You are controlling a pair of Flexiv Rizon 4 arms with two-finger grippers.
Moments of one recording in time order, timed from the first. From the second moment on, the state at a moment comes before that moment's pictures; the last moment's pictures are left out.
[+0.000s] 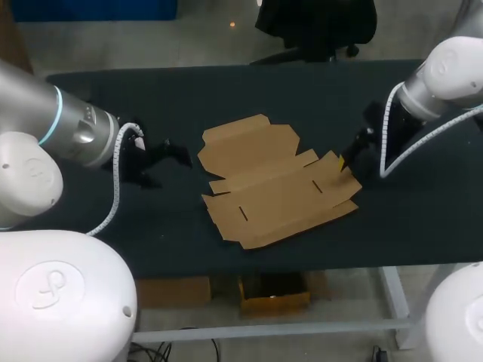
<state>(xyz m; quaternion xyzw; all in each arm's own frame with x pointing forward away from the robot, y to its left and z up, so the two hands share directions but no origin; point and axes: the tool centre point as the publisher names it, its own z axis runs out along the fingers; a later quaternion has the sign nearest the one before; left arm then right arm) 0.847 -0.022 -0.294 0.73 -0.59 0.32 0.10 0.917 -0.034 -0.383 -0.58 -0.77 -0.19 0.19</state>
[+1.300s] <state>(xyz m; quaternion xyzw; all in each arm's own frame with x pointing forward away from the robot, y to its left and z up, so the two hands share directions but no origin) 0.854 -0.016 -0.290 0.72 -0.61 0.31 0.12 0.928 -0.012 -0.389 -0.59 -0.73 -0.27 0.23</state>
